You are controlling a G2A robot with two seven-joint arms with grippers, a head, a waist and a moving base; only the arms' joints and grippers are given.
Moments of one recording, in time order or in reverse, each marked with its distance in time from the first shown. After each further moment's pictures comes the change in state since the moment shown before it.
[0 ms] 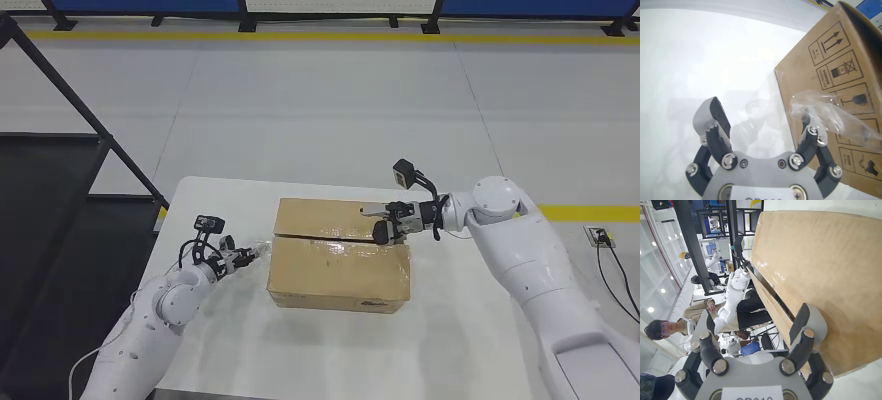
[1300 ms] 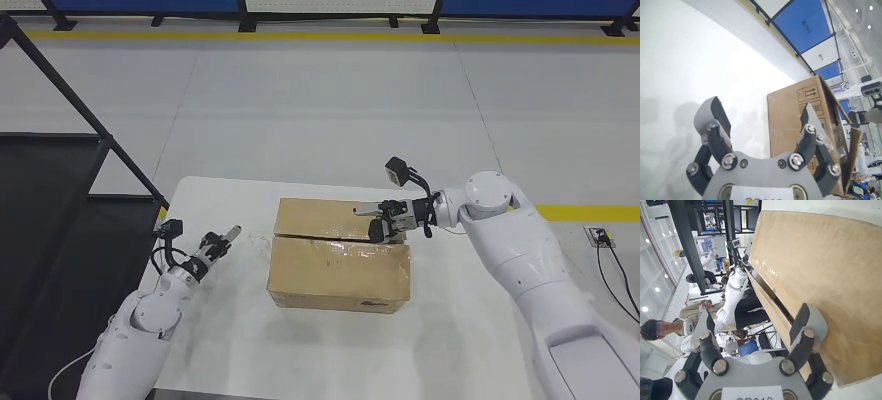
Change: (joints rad) left arm 0.096 -0.006 -0.169 -0.008 -0.335 -0.086 0.102; right arm 0.043 -0.033 -0.041 0.052 -0.011 -0.016 -0.004
